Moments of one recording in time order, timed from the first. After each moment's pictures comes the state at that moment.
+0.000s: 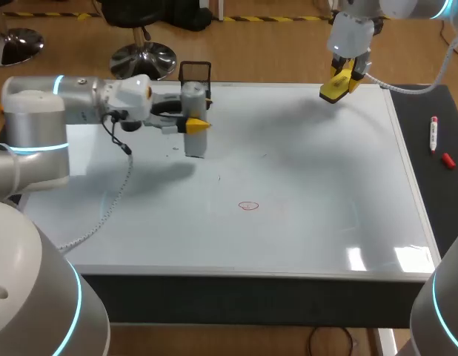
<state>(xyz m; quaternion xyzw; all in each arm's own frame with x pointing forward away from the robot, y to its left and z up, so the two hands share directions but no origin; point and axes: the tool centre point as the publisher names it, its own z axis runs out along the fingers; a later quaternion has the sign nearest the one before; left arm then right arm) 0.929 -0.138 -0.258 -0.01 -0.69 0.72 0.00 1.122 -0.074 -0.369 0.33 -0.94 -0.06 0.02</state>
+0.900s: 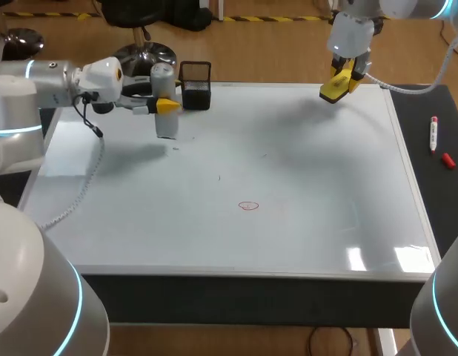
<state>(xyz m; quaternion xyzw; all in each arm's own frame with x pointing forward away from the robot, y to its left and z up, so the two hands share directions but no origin) 0.986 -0.077 -0.259 -0.01 -0.69 0.72 -0.01 1.122 -0.074 -0.369 0.33 -0.94 -0.06 0.02</state>
